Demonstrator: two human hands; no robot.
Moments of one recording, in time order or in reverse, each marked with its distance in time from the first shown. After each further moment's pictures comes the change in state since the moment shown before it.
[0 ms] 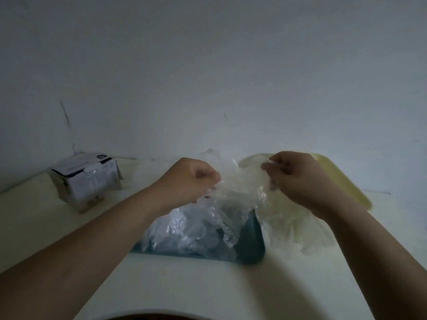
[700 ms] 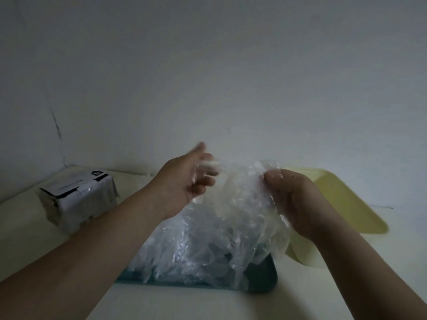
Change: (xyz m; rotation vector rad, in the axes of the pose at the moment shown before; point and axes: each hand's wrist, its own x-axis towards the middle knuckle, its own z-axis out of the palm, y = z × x) left_hand 0.036 0.009 -0.032 -0.819 0.063 -0.218; right_hand 0.026 0.009 0.034 0.775 -0.170 0.149
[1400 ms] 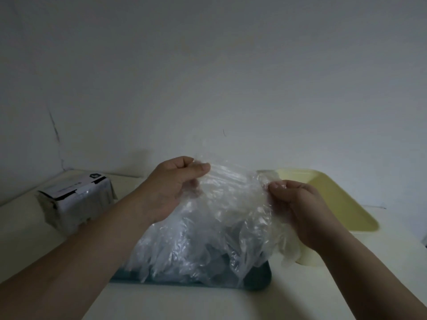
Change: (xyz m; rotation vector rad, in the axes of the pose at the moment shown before) left_hand -0.013 -0.001 -0.006 0.071 -0.087 0.117; right_hand -0.013 0.010 -0.013 0.014 0.276 0.059
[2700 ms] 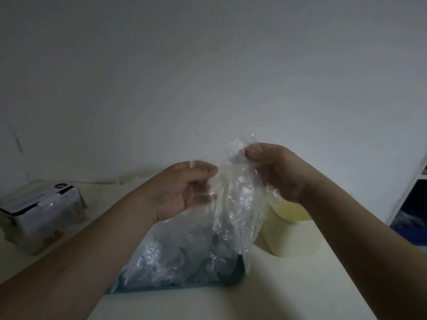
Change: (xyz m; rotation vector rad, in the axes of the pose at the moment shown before) left_hand 0.010 -0.004 0.063 -0.094 -0.241 -0.197; right_hand 0.025 -0.063 -0.027 -0.098 -0.370 -0.044
